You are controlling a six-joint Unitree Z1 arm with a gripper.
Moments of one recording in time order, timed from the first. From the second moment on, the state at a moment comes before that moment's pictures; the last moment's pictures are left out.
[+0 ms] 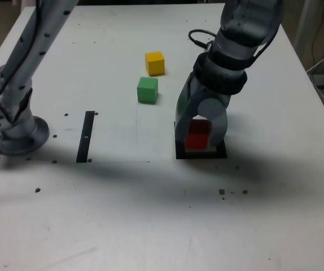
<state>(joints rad) -0.08 2.24 -1.77 1.43 0.00 0.01</state>
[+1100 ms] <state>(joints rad) -0.06 2.22 -1.73 1.39 0.02 0.04</state>
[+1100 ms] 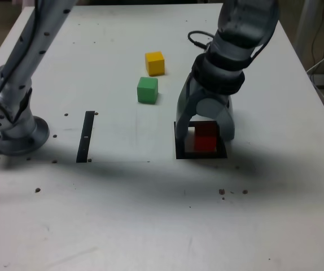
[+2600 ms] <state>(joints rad) 0.17 1.91 -1.51 1.42 0.17 0.19</state>
